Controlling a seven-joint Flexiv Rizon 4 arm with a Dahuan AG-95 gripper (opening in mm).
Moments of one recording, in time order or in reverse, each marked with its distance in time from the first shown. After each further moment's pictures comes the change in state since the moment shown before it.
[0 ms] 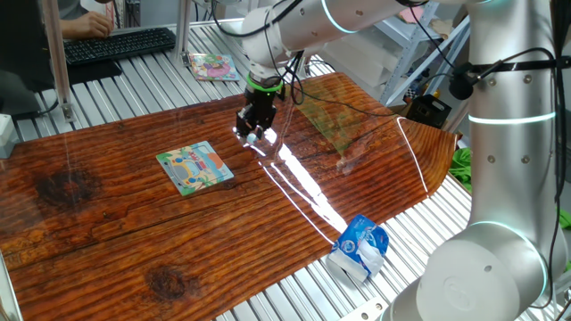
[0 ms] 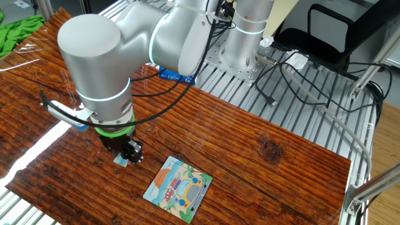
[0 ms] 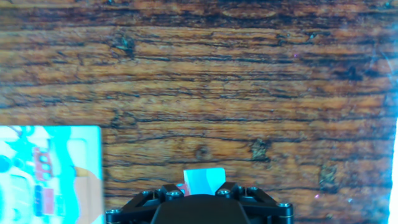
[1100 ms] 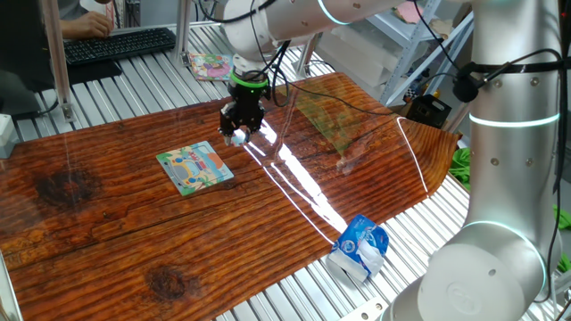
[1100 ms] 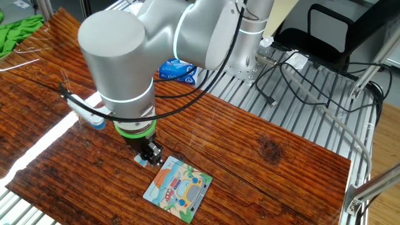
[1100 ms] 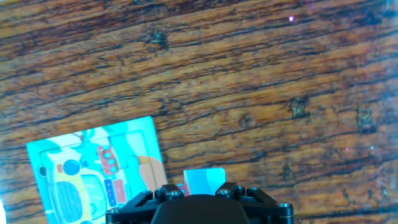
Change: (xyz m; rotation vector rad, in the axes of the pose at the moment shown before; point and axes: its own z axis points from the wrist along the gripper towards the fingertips) arm 0.018 0.058 -0.029 -0.022 0.052 0.184
